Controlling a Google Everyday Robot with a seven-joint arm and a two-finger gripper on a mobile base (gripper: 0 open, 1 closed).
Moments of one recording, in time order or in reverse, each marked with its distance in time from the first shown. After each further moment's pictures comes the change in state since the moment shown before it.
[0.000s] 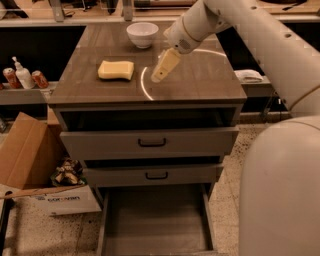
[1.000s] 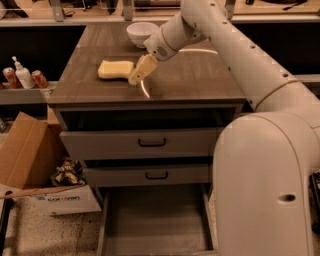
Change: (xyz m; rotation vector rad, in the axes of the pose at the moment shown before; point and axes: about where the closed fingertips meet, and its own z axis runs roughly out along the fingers) arm -0.036 0.005 0.070 -0.093 -0.126 0.085
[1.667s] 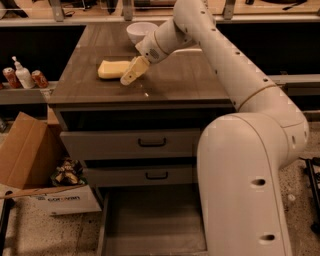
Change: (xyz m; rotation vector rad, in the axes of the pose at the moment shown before) arm -0.010 -0.005 0.035 -0.052 -0.065 0.023
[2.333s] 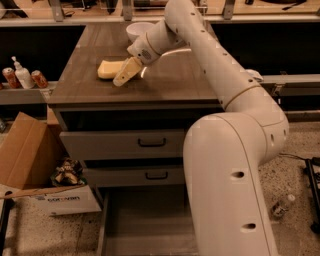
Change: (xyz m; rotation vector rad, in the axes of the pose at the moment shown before) arm -0.008 0.004 0.023 -0.058 -0.008 0.009
